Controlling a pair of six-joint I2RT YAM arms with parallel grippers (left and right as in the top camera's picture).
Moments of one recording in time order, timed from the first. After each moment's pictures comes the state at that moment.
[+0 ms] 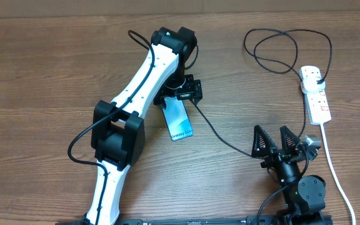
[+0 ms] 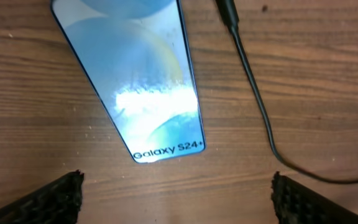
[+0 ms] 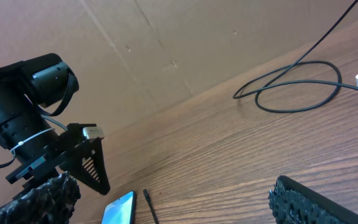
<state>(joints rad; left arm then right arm) -0.47 2.30 2.14 -1.52 0.20 -0.56 0.18 0.01 0.03 -0.06 -0.01 0.54</state>
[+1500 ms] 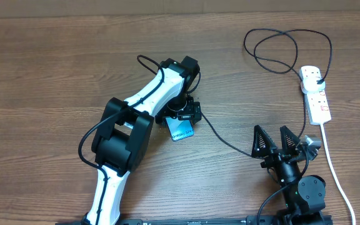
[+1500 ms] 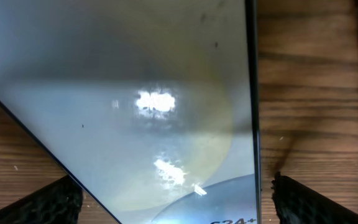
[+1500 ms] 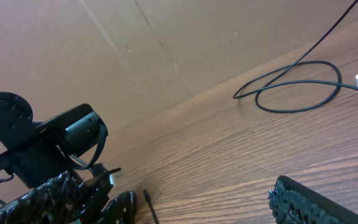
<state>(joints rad) -0.52 2.26 1.71 -1.16 0.15 -0.58 0.18 0.01 0.03 -0.06 -0.01 0.54</state>
